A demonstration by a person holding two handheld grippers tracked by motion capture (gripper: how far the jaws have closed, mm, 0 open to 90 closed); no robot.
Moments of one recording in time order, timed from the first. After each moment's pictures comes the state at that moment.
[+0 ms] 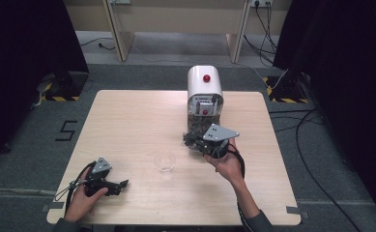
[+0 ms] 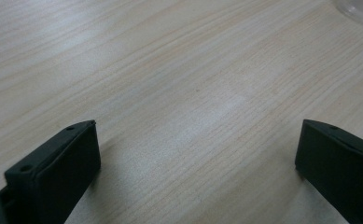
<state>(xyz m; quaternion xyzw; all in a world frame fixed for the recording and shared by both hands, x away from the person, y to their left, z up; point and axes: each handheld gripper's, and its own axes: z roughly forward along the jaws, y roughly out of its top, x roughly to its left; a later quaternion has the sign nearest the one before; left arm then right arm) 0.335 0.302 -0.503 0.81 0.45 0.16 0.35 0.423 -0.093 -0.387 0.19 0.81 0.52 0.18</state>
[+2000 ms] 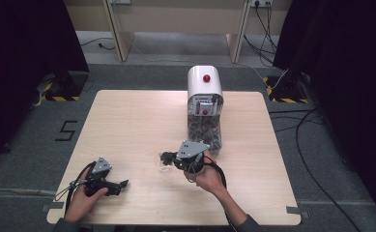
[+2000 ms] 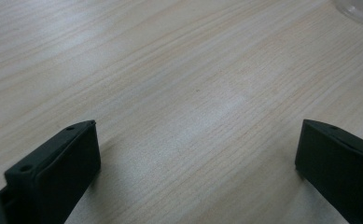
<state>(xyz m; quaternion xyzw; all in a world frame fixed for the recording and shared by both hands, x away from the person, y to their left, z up) 0.335 0.302 -0.503 0.81 0.45 0.16 0.35 0.393 -0.033 -0.412 0.10 0.85 0.50 0.12</state>
